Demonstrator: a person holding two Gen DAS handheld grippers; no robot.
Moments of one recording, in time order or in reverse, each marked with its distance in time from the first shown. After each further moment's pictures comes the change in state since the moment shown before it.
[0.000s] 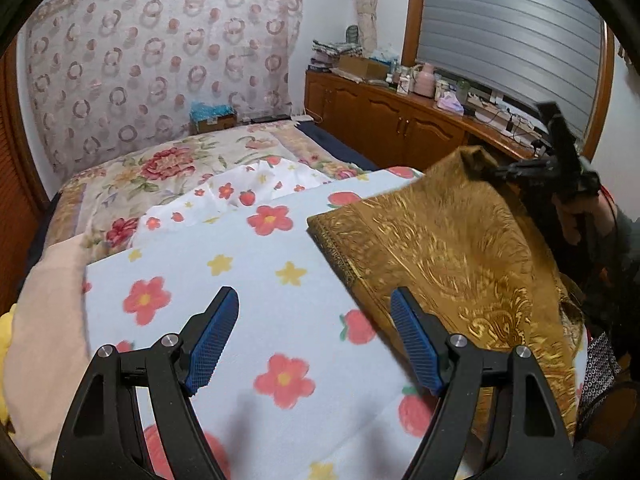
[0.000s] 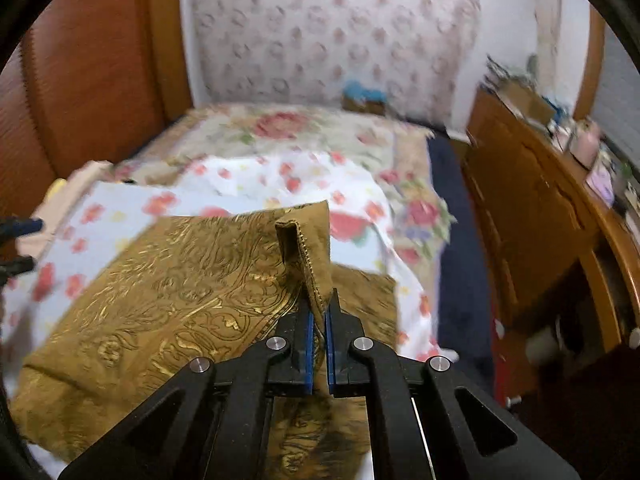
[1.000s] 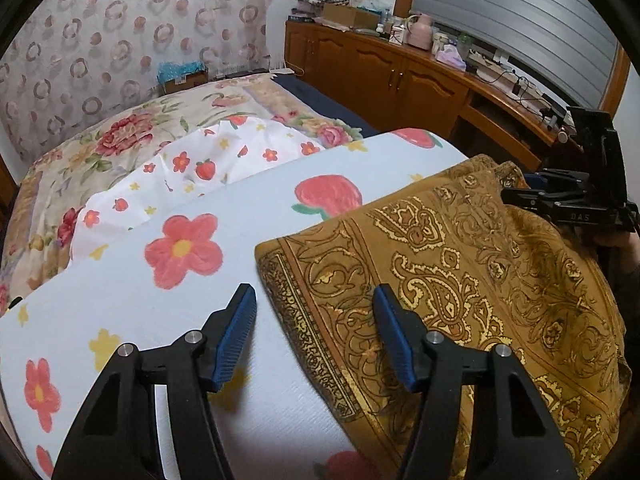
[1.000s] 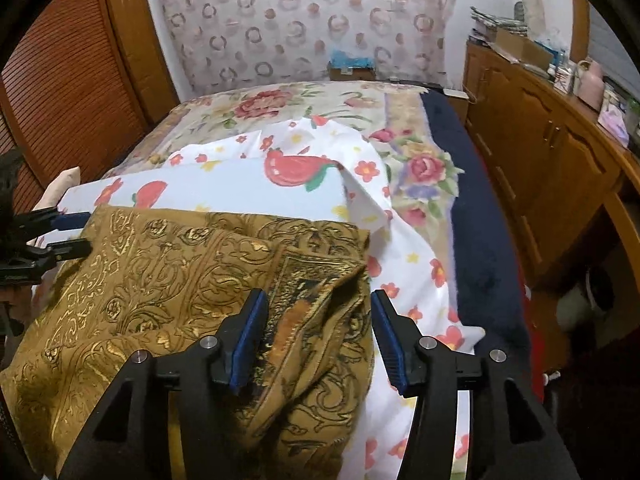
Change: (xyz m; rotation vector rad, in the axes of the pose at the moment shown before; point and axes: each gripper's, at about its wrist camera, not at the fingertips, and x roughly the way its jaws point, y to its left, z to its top) left arm 0.137 -0.021 0.041 0.018 0.175 -0.056; right arm 0.061 -0.037 -0.012 0.102 0.028 0.086
